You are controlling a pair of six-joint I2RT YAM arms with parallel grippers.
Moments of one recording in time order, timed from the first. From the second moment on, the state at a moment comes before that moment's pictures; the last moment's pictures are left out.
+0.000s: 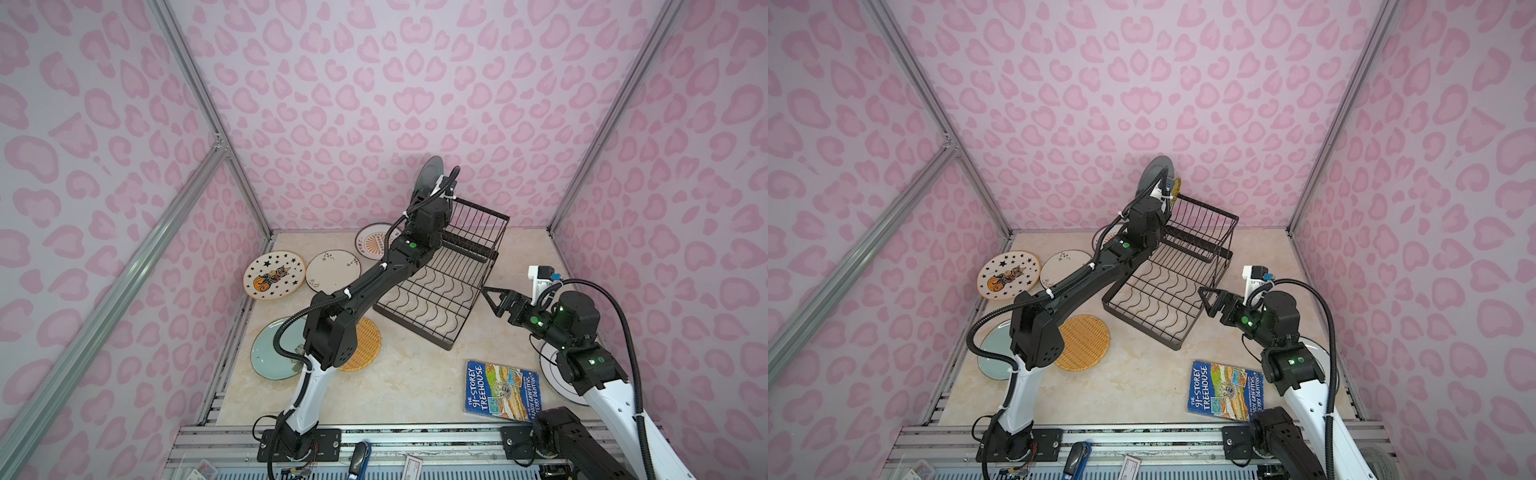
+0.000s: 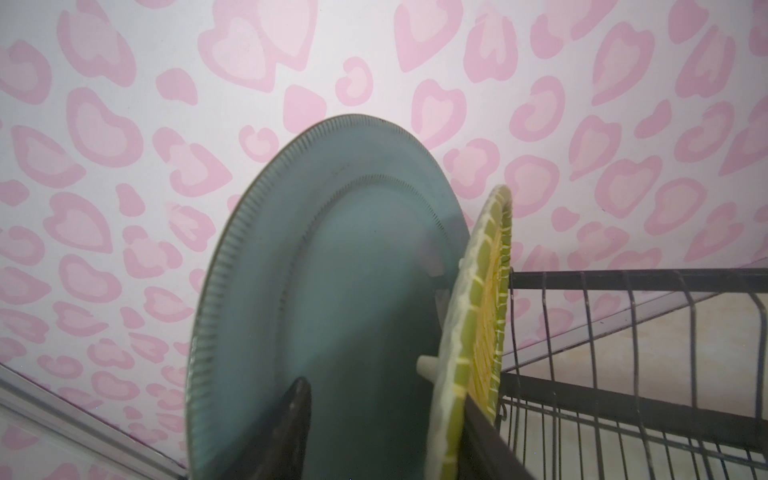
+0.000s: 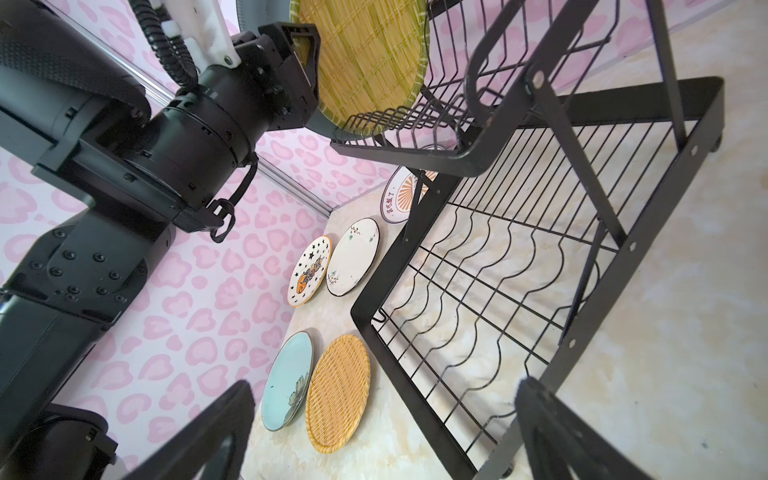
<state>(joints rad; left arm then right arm) -0.74 2.18 2.12 -0.01 -0.70 0.39 0.19 0.73 0.67 -0.22 -0.43 0.70</state>
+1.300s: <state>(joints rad) -0.77 2.17 2.09 -0.03 -0.72 0.34 0.19 0.73 0.66 -0.20 -0.44 0.72</state>
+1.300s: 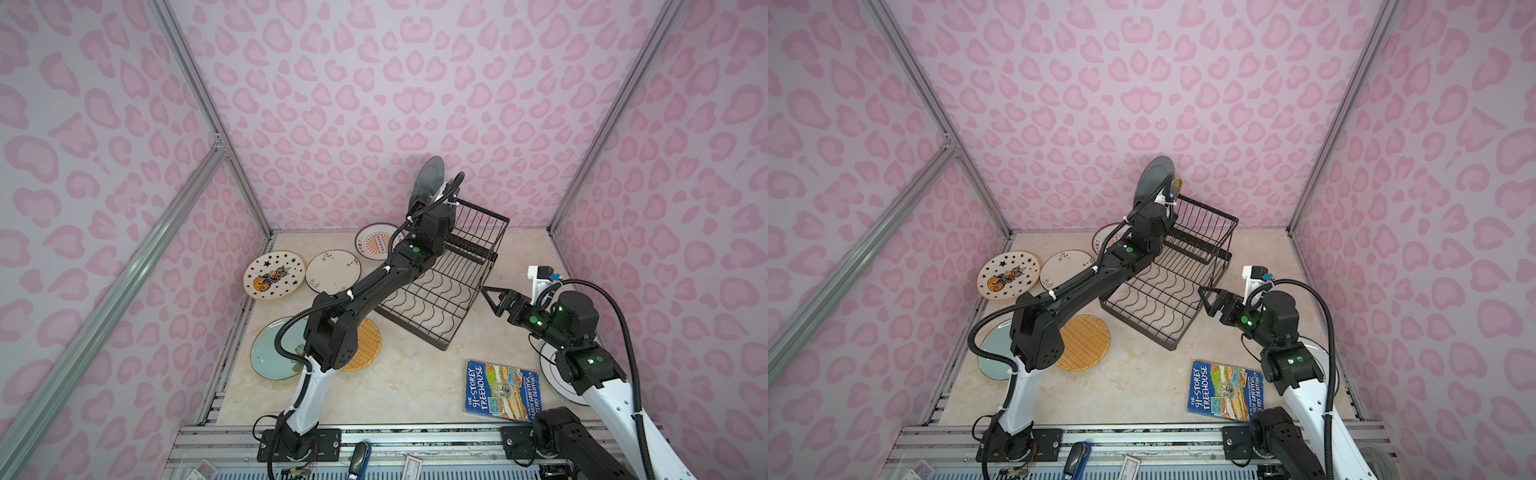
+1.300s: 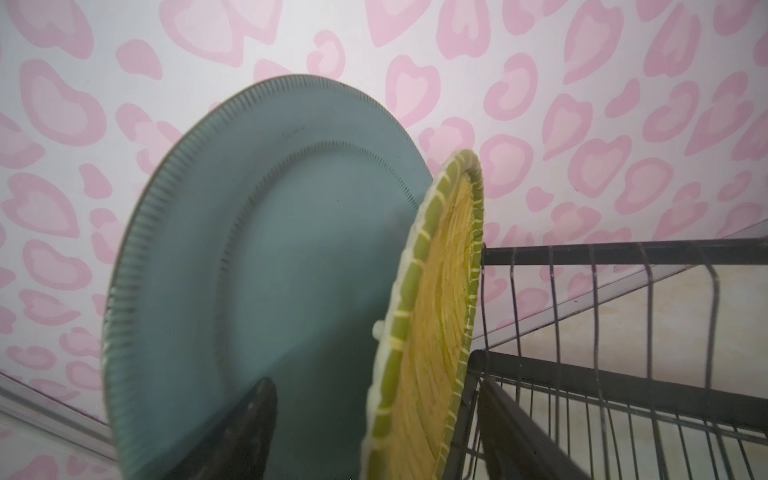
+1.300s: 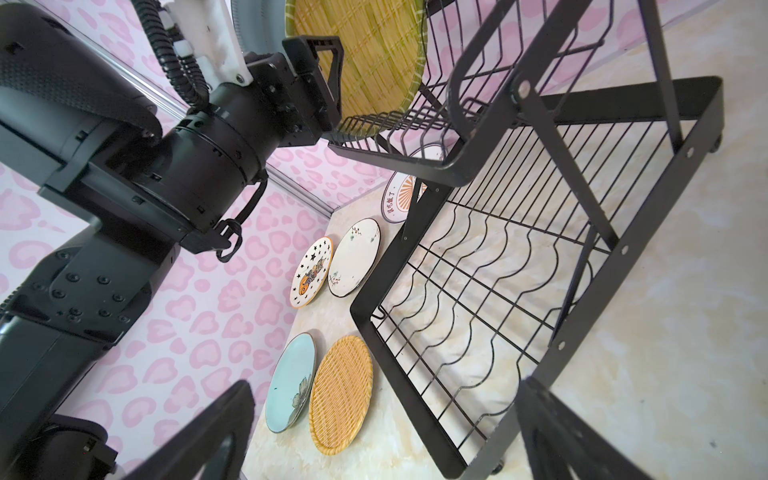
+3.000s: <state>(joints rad) -0.72 1.89 2.04 -0.39 -0.05 -0.23 0.20 0.82 0.74 -0.20 -0.38 0.70</state>
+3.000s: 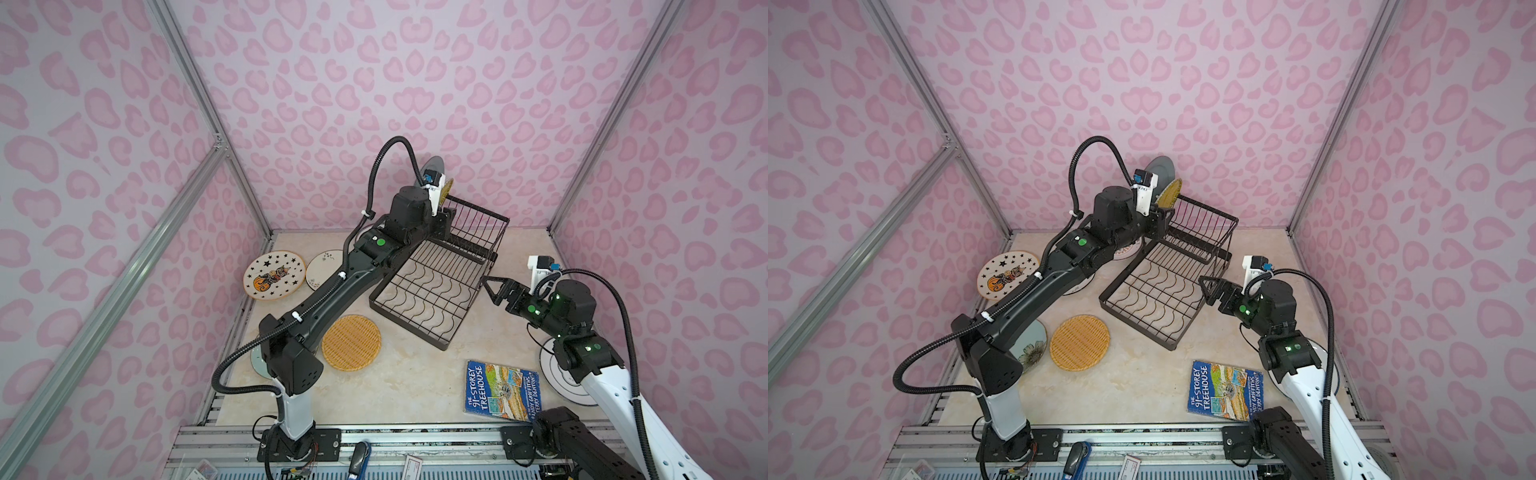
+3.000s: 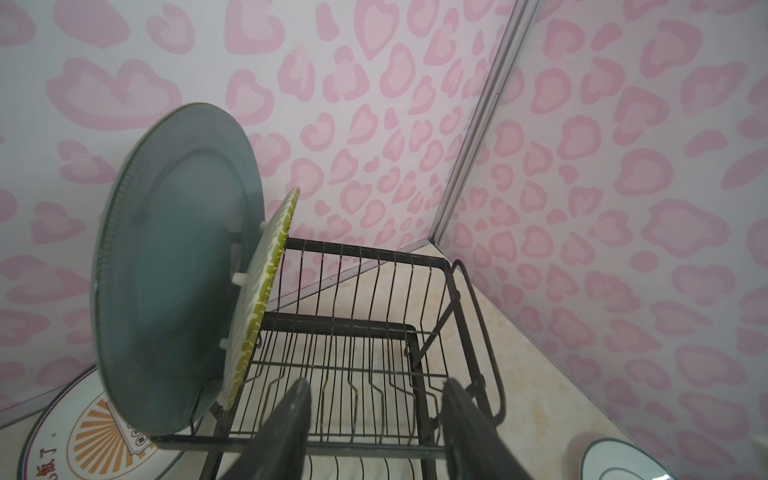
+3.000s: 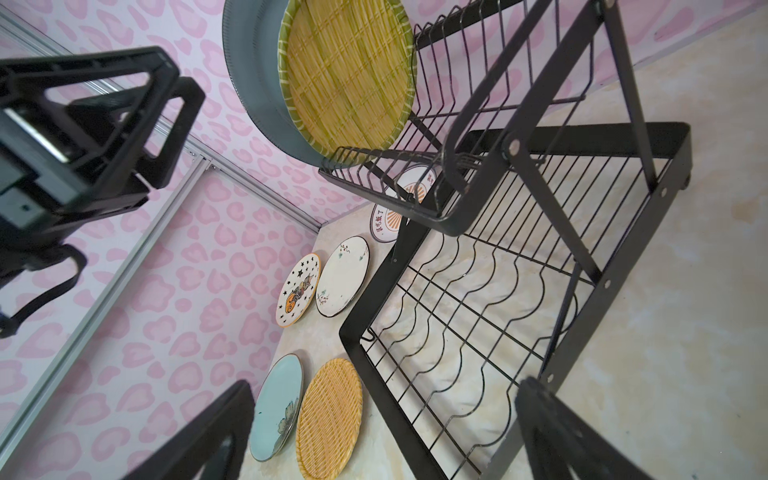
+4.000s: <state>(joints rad) -0.63 2.11 2.30 -0.45 -0.01 -0.34 0.20 0.77 0.70 -0.21 -0.37 0.70</state>
